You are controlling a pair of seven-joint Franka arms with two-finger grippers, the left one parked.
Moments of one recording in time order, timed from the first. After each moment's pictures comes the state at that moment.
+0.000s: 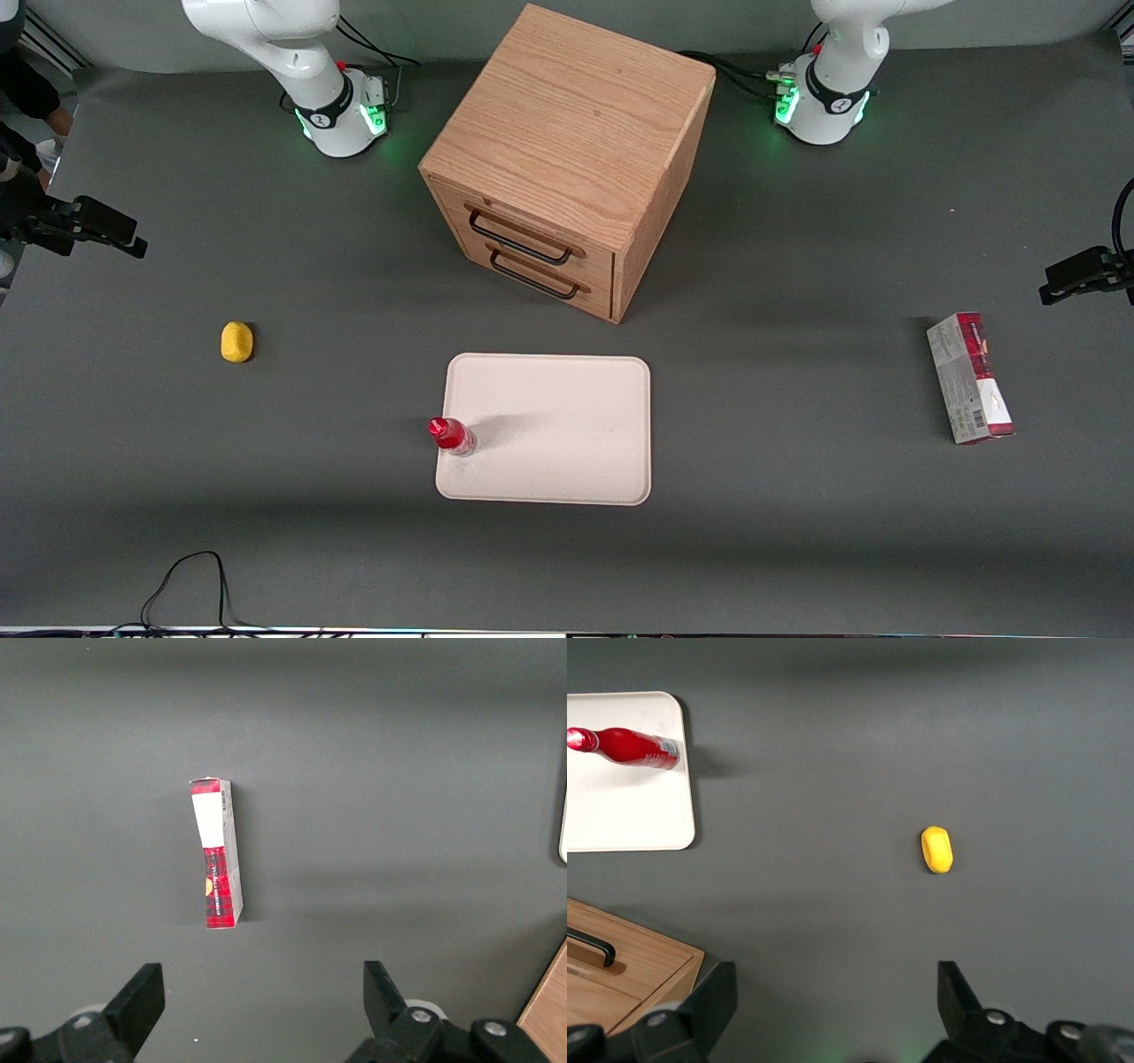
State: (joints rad) arm 0.00 -0.02 -0.04 -1.57 0.01 1.51 0.04
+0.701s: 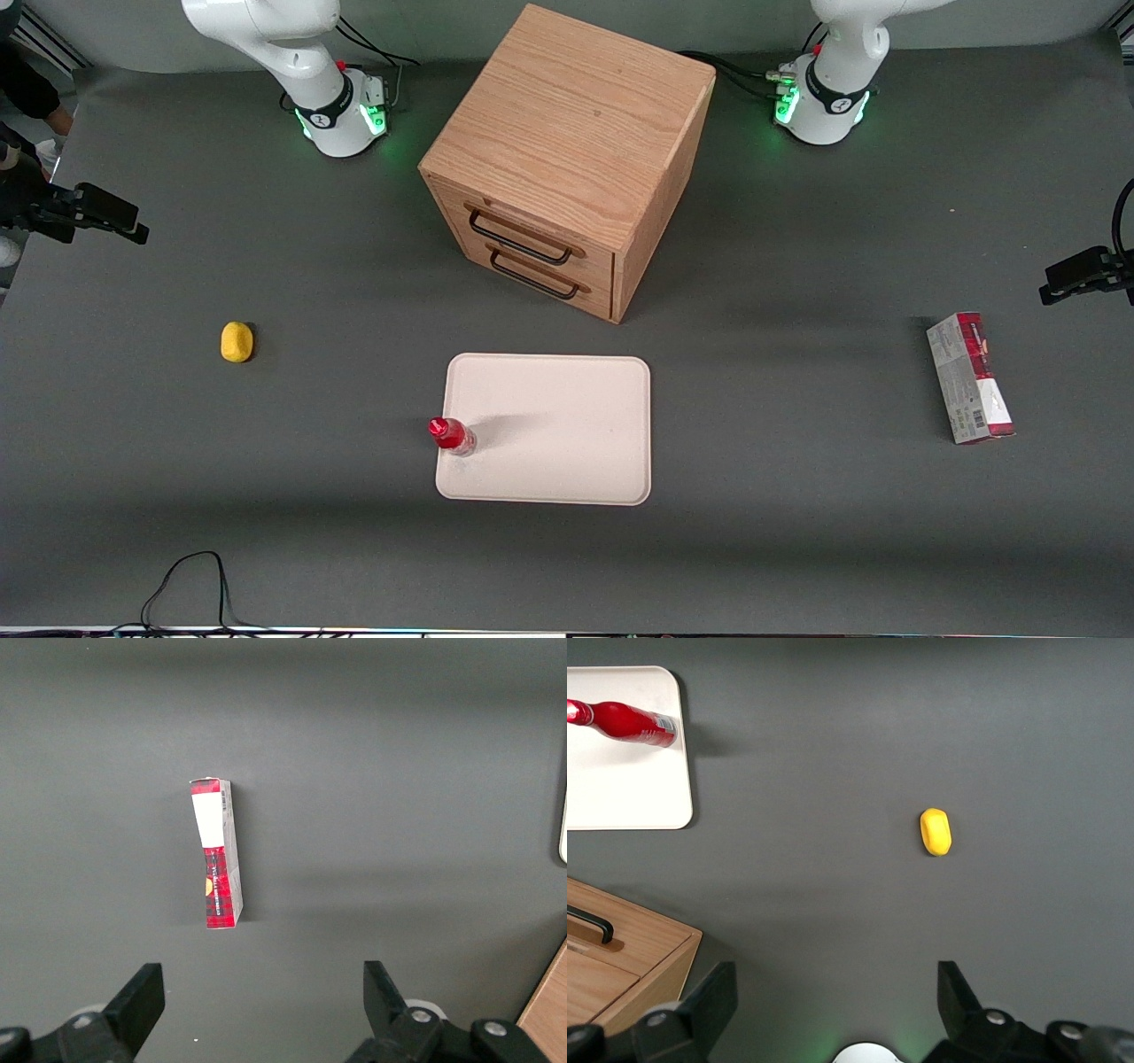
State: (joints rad) arm 0.01 -0.04 -0.05 -1.58 0.00 1.46 0.03
